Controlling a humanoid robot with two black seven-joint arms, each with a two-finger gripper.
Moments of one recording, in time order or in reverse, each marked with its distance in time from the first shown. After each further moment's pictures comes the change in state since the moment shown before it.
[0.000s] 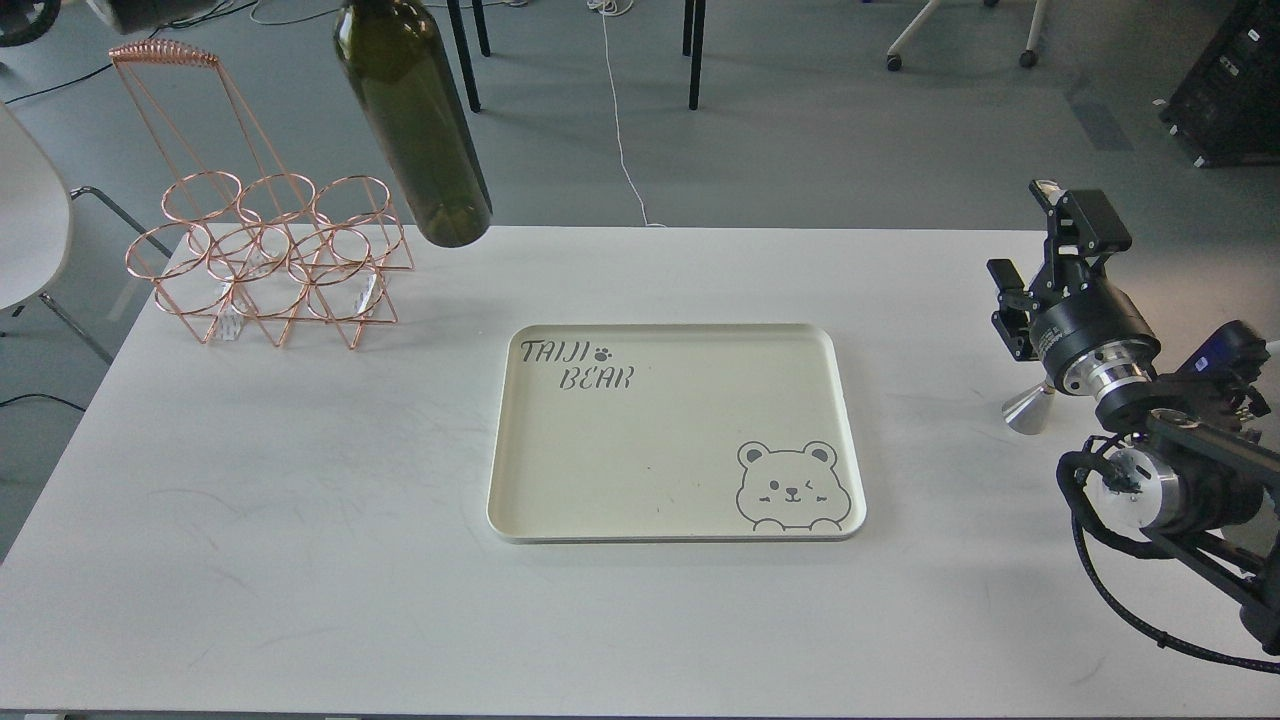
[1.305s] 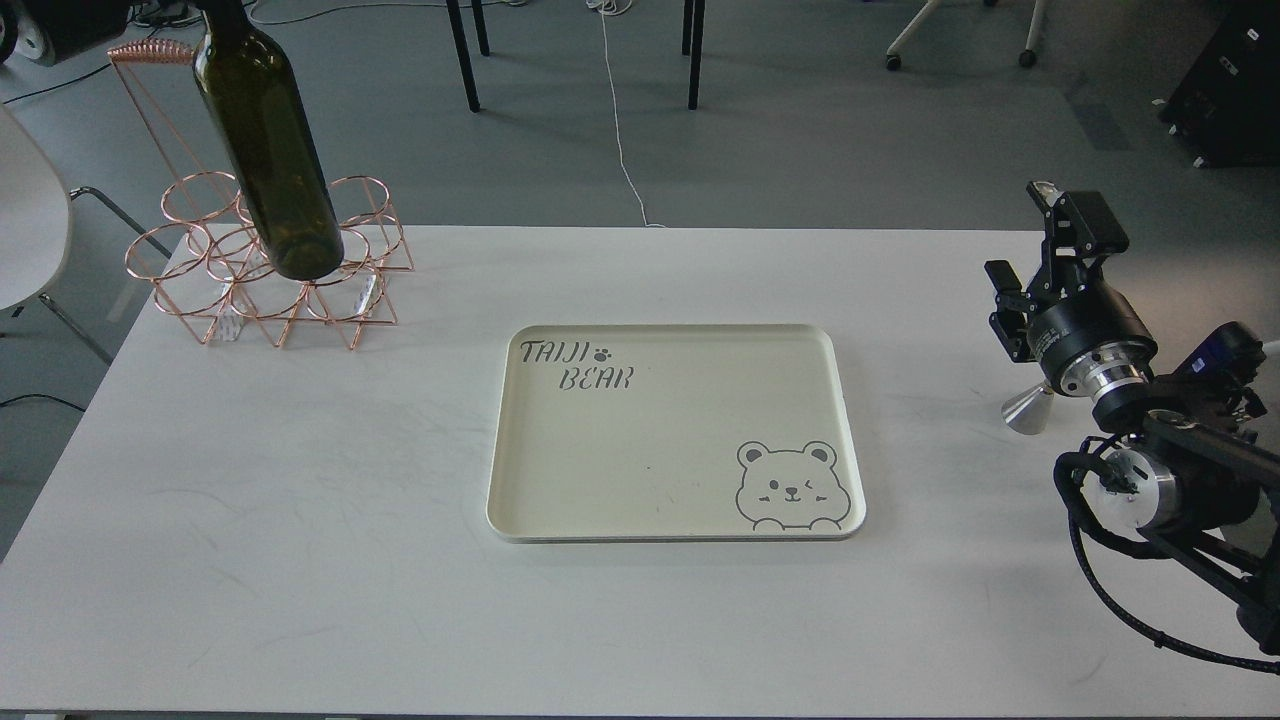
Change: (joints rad) left arm -0.001 -0.043 0.136 0.327 0.011 0.113 0.000; right arm 0.000 0.003 -0.001 0.000 0.000 -0.001 0.000
